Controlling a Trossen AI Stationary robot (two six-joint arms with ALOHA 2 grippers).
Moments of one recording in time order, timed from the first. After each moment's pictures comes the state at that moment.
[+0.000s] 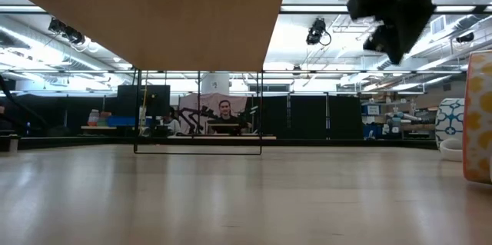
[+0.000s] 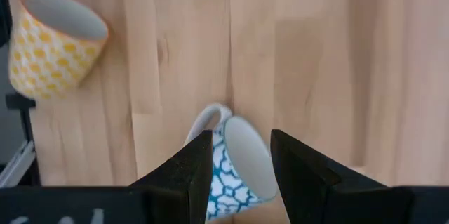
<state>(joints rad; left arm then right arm) -1.07 1.48 1.26 -1.28 -0.69 -1.22 -0.28 1.26 1.09 -1.25 -0.33 -0.20</state>
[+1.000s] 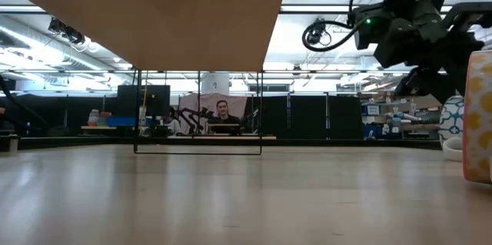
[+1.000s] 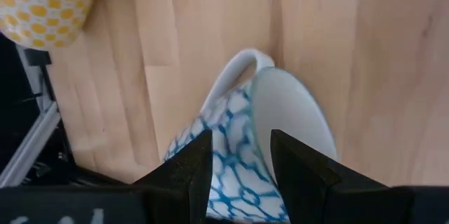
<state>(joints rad) -1.07 1.47 1.26 -1.26 -0.69 -1.22 -0.31 1.26 0.76 -1.13 -0.48 -0.24</state>
